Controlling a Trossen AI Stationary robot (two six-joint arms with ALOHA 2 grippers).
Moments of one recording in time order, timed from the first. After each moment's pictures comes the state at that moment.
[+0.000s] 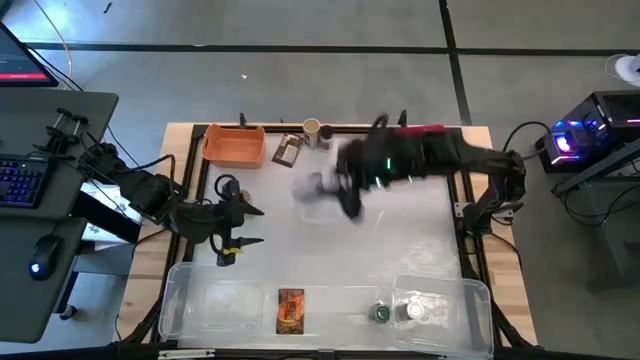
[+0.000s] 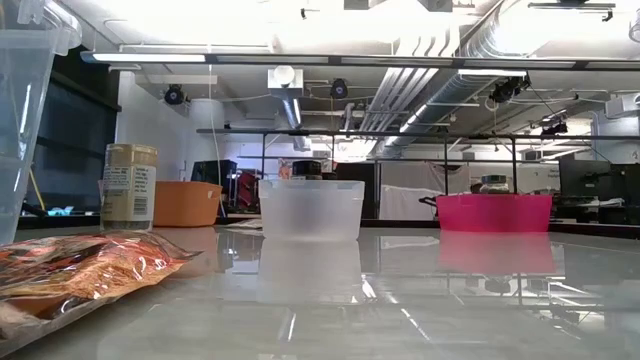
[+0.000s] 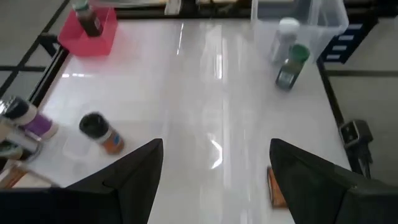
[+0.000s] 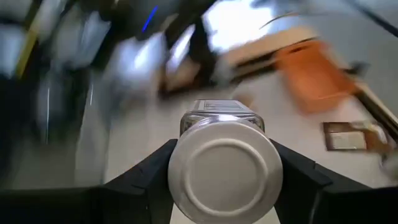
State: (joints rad) left arm -0.54 1.16 1.36 -0.95 -0.50 -0.36; right arm 0.12 1.72 2.16 -1.02 0.08 0.25
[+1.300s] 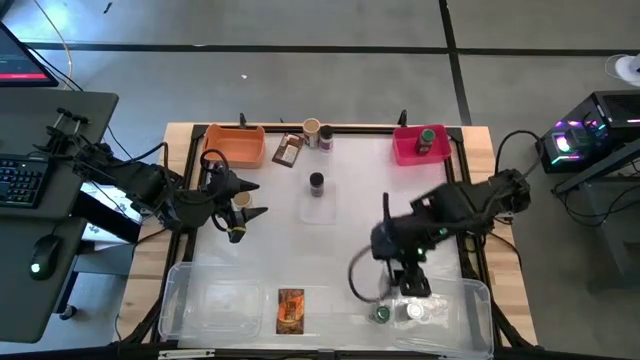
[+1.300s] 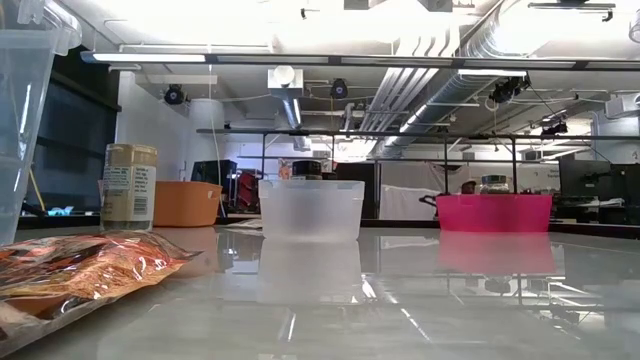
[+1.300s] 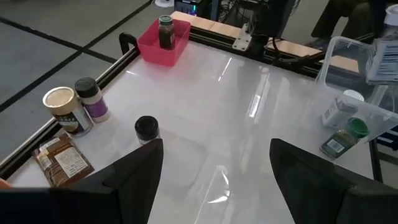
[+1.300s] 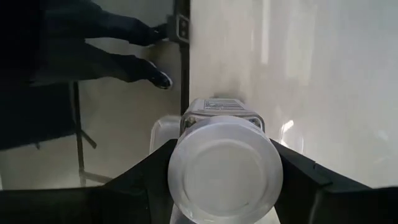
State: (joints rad) left arm -0.46 1.12 1.36 -0.93 -0.69 -0.57; right arm 0.45 1.76 2.15 -1.57 -0.27 0.52
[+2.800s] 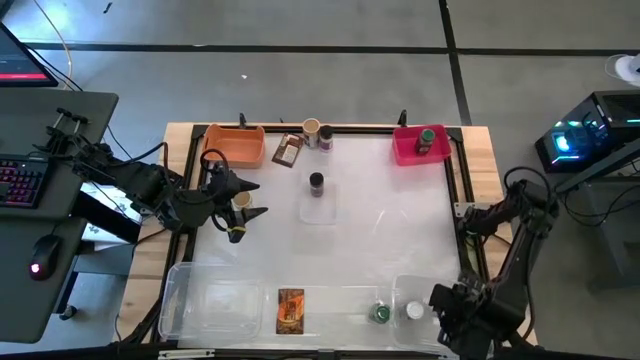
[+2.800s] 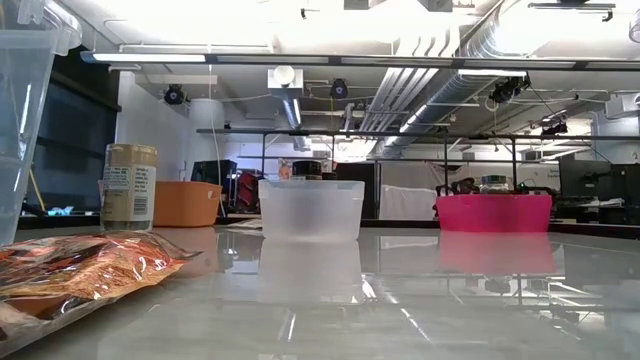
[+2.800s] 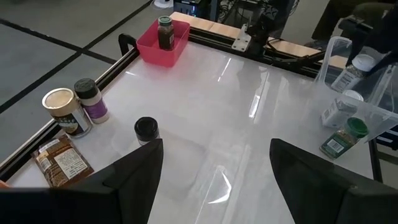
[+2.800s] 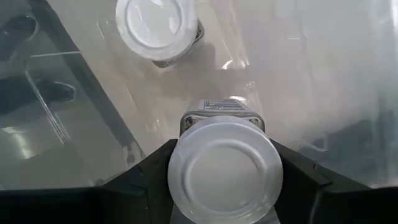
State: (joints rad) left arm -0.46 1.12 1.36 -0.93 -0.69 -0.56; right arm 1.10 1.65 1.42 -1.31 0.06 1.56
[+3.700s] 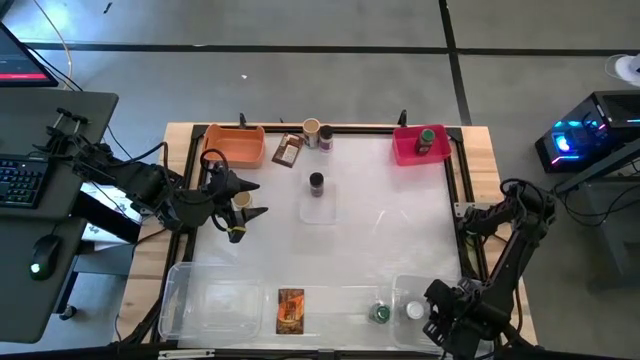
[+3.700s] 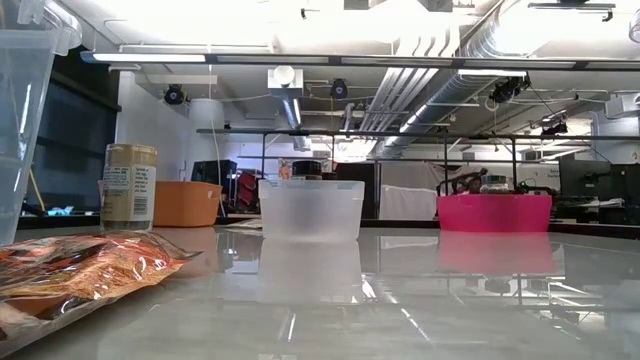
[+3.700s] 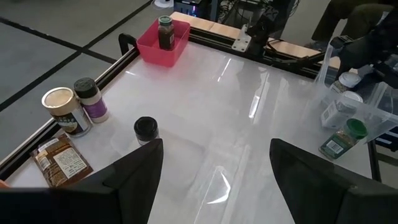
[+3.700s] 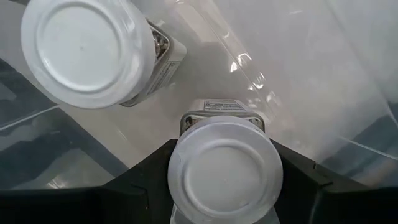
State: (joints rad) left arm -0.46 1.12 1.36 -0.93 -0.69 -0.57; right arm 1.09 1.67 1.25 -1.12 0.09 1.86
